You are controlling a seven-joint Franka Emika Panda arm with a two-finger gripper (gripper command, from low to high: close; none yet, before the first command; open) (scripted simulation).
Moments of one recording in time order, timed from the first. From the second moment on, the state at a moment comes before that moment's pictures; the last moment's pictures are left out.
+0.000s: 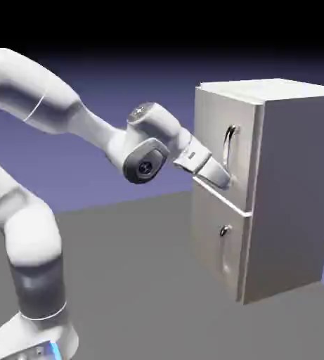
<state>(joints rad) 0.01 -0.56 0.03 -2.79 -0.05 3.02 0.72</state>
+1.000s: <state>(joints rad) 0.28 -0.80 -0.33 -2.58 -1.35 2.56 0.15</state>
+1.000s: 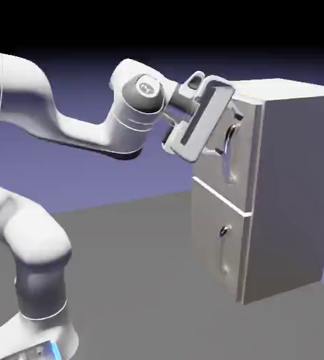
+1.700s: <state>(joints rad) 0.59 -0.92 -0.63 -2.67 -2.27 2.61 -0.06</state>
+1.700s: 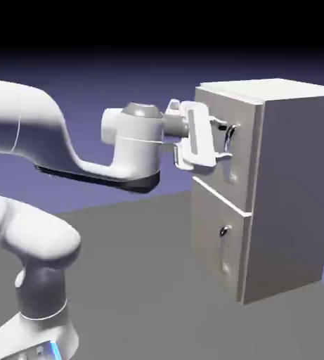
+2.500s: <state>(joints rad) 0.94 -0.90 -0.93 -2.64 -2.86 2.57 -0.14</state>
